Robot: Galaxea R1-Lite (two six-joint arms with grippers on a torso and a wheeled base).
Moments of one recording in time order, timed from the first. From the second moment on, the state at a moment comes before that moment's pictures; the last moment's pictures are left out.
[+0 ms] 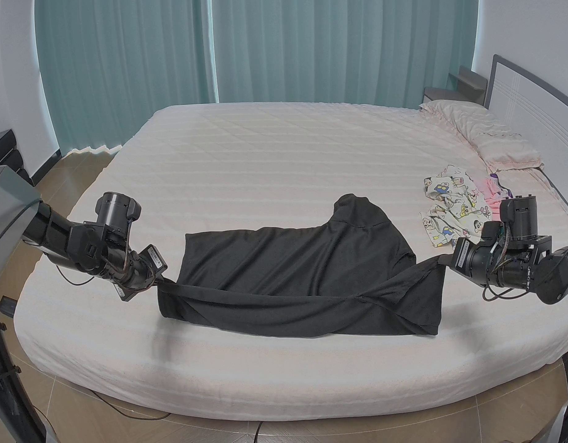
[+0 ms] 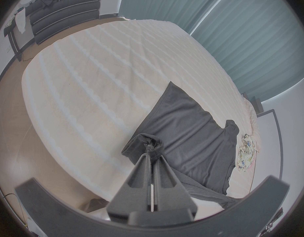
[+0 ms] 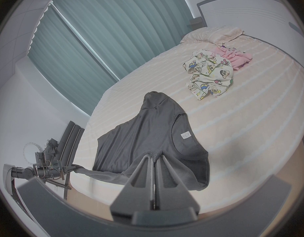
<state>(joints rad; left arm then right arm) -0.10 2.03 -1.09 -0.03 -0.04 -0.77 0.17 1.78 -0.70 -0.53 0.11 0.54</state>
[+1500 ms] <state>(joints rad) -0.06 2.37 -1.44 -0.01 -0.03 -0.86 0.16 2.06 -0.84 -0.53 0.11 0.58</state>
